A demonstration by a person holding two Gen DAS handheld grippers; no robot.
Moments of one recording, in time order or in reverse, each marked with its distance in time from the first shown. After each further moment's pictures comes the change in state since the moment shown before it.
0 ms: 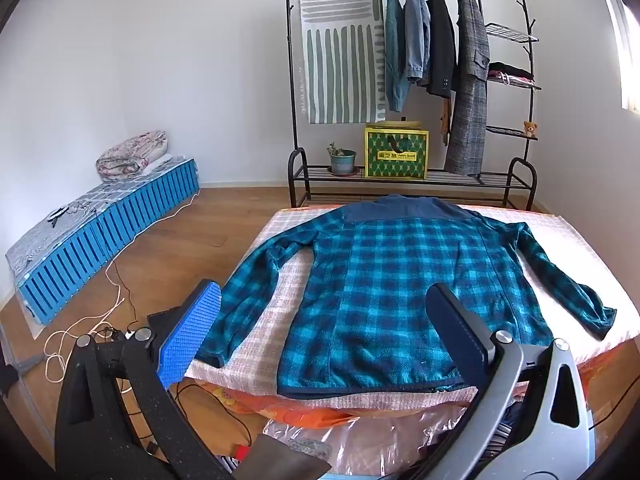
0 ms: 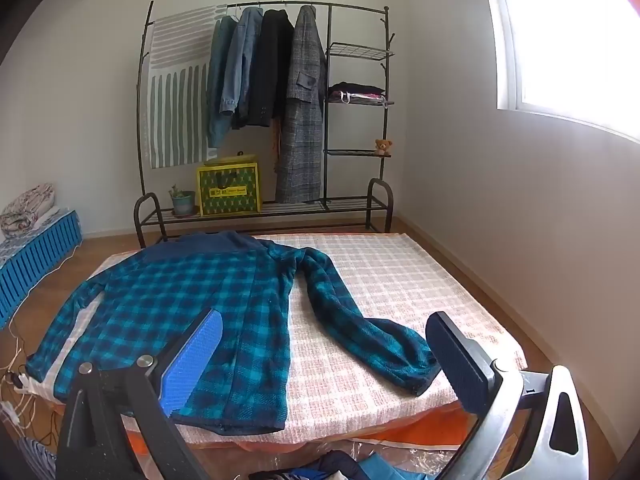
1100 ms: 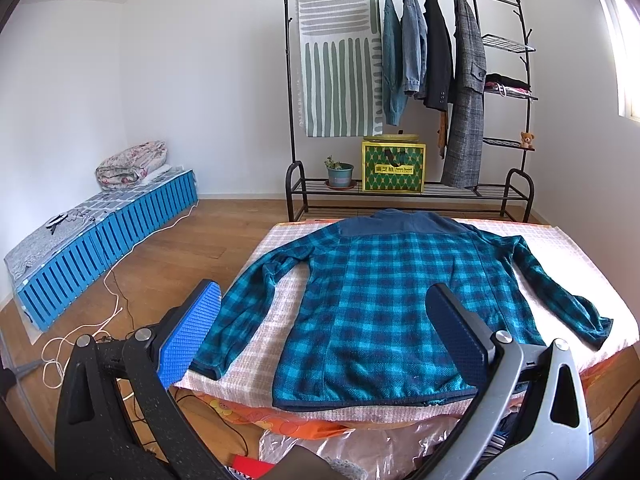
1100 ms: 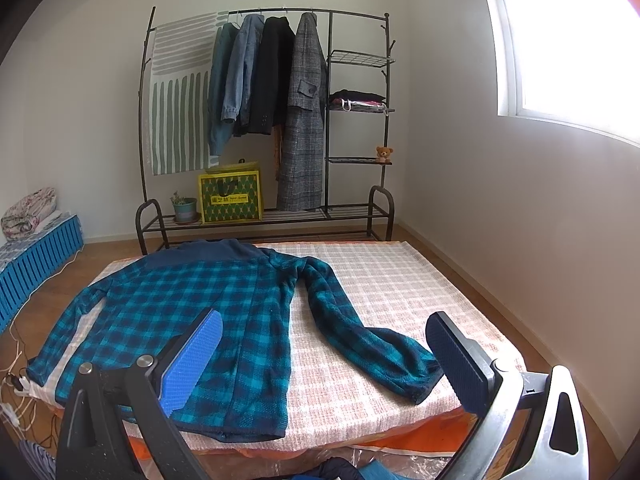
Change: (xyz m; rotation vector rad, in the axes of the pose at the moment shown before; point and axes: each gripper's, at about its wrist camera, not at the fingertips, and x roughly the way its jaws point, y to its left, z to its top) left arm -0.007 -0.007 0.016 -0.006 -0.034 -0.001; right arm -0.003 0.001 0.008 -0.010 -0.039 -0.004
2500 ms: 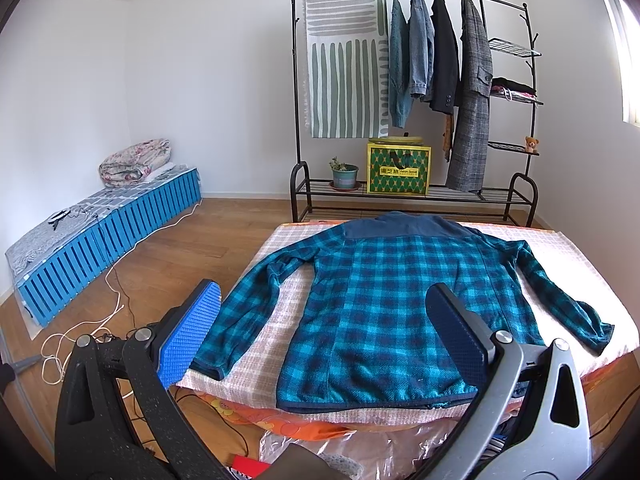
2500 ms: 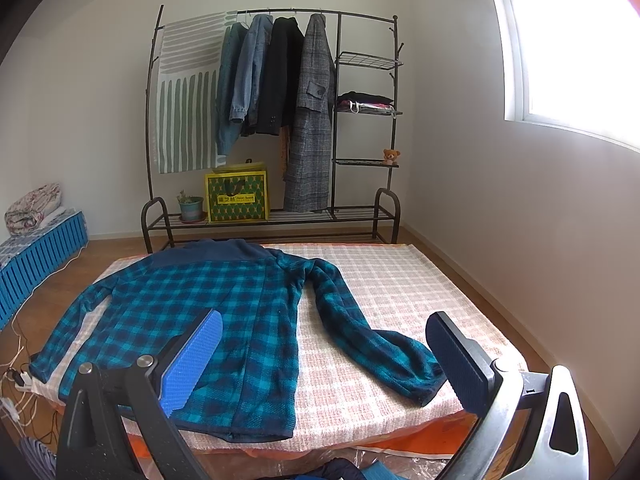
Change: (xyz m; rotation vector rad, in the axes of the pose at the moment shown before) left arm -0.002 0.004 -0.001 -0.009 -0.009 -0.005; right arm -0.001 0.012 -0.001 -0.017 -0.001 0.013
